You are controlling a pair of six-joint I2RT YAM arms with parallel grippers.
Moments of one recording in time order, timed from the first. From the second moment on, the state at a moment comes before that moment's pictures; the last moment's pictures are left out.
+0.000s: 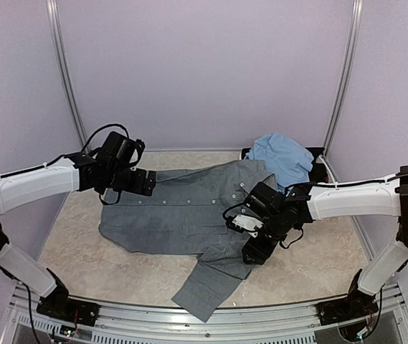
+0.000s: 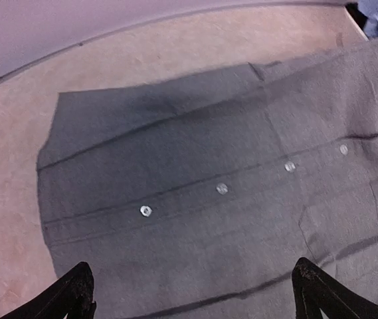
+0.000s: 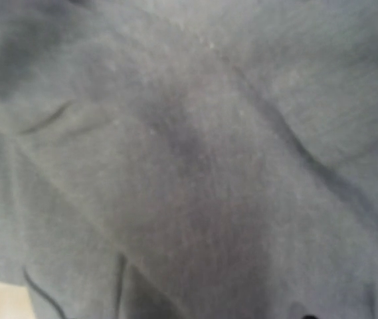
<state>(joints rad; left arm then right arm) -0.57 1.50 1.18 -0.44 -0.33 -0.23 0.93 1.58 1.01 -0.67 -0.09 -0.02</state>
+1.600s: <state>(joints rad) -1.03 1.37 0.73 -0.51 -0.13 -0.57 0.77 1.33 0.97 -1.01 0.07 0.32</state>
